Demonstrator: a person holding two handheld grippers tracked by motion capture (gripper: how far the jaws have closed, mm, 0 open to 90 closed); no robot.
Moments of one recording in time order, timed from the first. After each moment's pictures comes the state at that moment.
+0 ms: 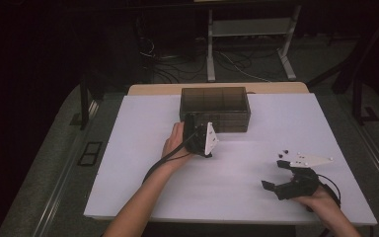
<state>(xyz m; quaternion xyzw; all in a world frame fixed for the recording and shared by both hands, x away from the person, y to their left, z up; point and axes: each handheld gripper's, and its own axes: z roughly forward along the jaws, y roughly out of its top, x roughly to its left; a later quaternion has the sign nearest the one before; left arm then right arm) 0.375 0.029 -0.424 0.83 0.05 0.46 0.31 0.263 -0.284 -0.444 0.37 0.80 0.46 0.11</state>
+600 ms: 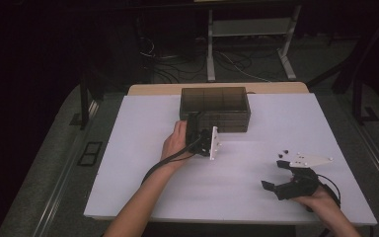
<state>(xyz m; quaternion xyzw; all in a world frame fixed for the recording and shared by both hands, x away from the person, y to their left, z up) 0.372 0.021 -0.427 0.81 -0.01 0.53 0.25 0.263 -0.283 -0.444 0.37 0.80 0.46 0.11</state>
